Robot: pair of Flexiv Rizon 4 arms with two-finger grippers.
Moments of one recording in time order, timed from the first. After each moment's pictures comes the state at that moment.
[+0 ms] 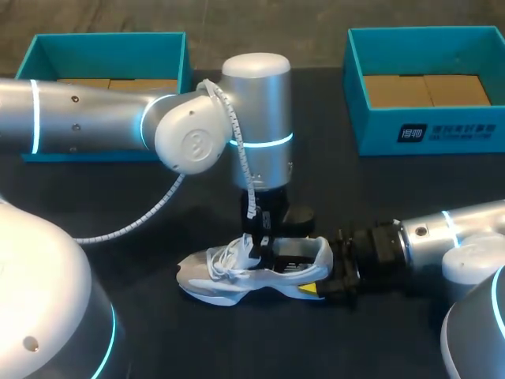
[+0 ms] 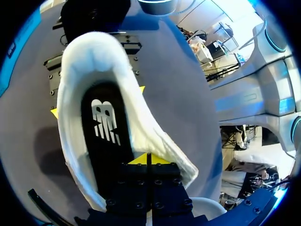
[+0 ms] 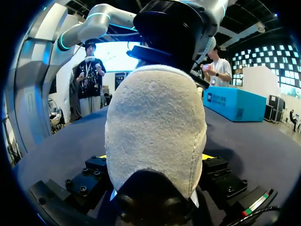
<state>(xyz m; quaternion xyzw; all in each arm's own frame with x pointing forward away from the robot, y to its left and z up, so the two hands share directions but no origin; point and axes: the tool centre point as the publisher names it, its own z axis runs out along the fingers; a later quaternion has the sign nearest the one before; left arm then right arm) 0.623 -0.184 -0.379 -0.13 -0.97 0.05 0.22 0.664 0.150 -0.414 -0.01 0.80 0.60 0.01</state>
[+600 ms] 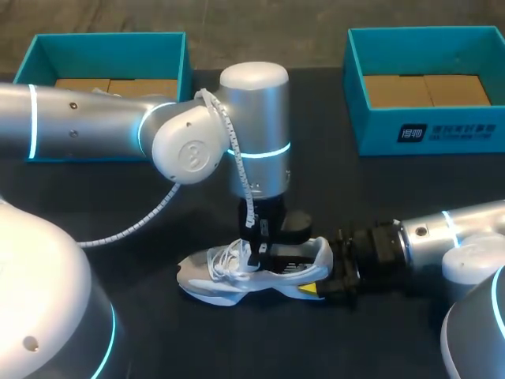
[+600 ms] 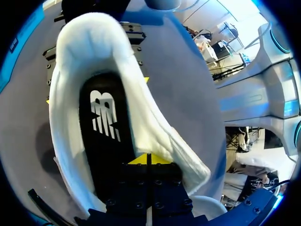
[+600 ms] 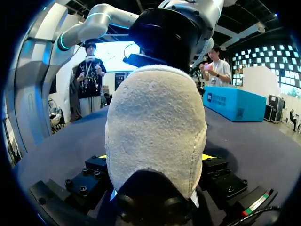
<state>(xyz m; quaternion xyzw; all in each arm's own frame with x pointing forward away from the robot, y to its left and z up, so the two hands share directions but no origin) 0.624 -0.179 -0.395 -0.11 -0.97 0.04 0.20 0.664 0.150 -0.414 -0.01 0.80 0.60 0.01</state>
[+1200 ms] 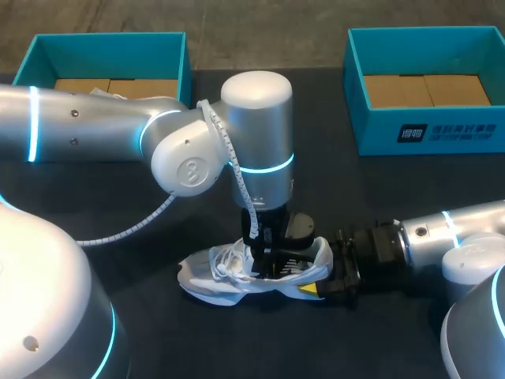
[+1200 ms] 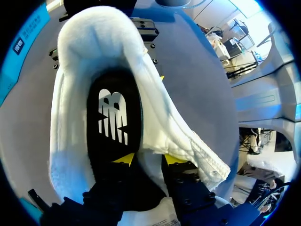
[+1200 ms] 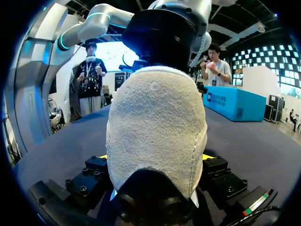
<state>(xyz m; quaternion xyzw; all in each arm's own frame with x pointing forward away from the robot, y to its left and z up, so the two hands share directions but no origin) 0.635 -0.184 -0.404 -0.10 -0.99 0.03 0.13 0.664 0.150 -0.415 -0.01 0.80 0.60 0.01</state>
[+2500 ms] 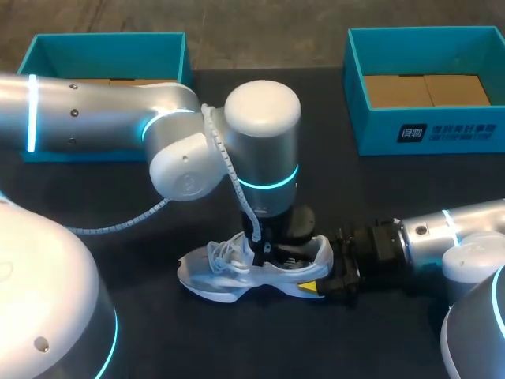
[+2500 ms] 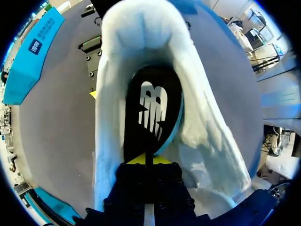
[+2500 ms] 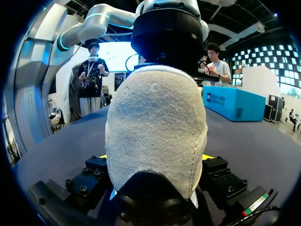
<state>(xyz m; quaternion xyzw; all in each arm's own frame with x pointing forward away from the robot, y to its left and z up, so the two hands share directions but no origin) 0.679 -0.183 -0.401 -0.10 -0.99 0.02 0.01 0.667 0.149 -0.414 -0.01 0.80 0.60 0.01</state>
